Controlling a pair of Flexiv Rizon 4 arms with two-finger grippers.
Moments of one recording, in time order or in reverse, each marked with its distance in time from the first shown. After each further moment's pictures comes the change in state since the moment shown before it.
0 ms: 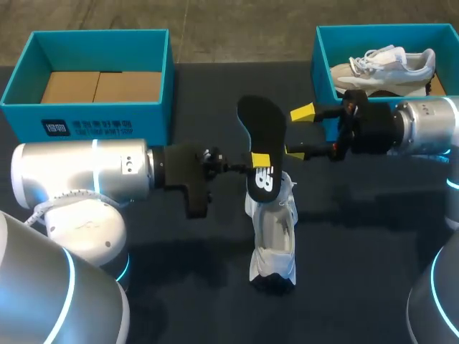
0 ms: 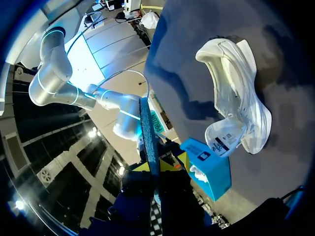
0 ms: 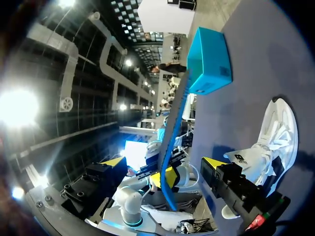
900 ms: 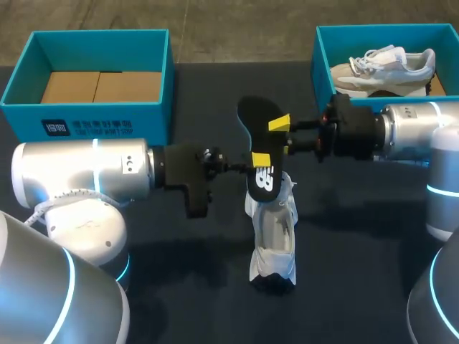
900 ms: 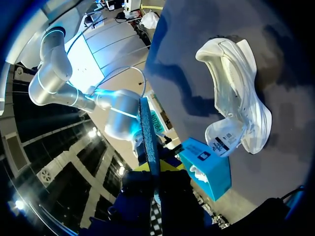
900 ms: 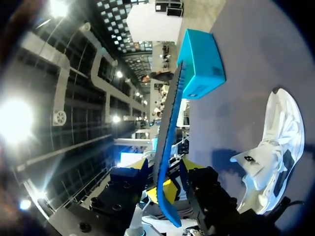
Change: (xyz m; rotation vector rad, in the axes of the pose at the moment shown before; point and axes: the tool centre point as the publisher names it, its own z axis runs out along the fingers) left arm 0.000 0.000 0.001 0.000 0.000 0.000; right arm -0.004 0.004 0.034 -0.090 -0.068 0.085
